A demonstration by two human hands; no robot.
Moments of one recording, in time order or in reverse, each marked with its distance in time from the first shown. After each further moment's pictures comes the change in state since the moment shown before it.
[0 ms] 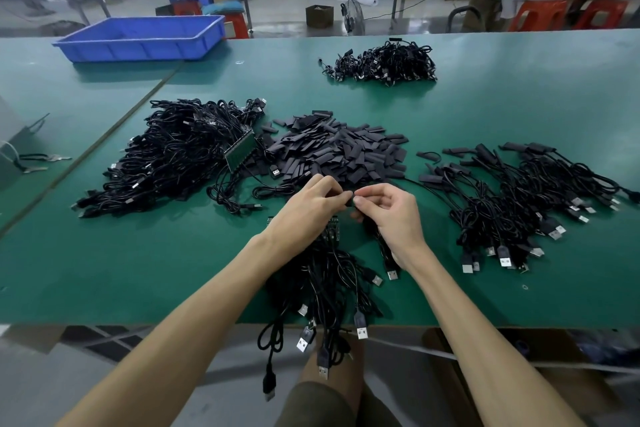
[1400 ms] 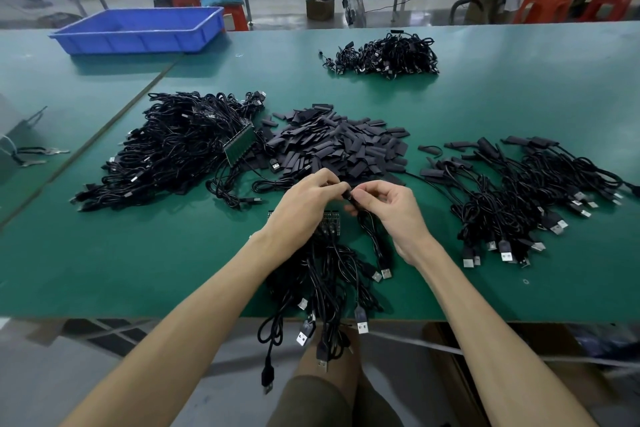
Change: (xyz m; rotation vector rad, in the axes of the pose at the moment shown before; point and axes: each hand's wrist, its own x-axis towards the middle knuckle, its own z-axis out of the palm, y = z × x) left_hand -0.004 0.000 0.004 -0.142 -0.041 -0.152; right_hand -0.003 -0.006 -0.005 0.131 -0.166 0.042
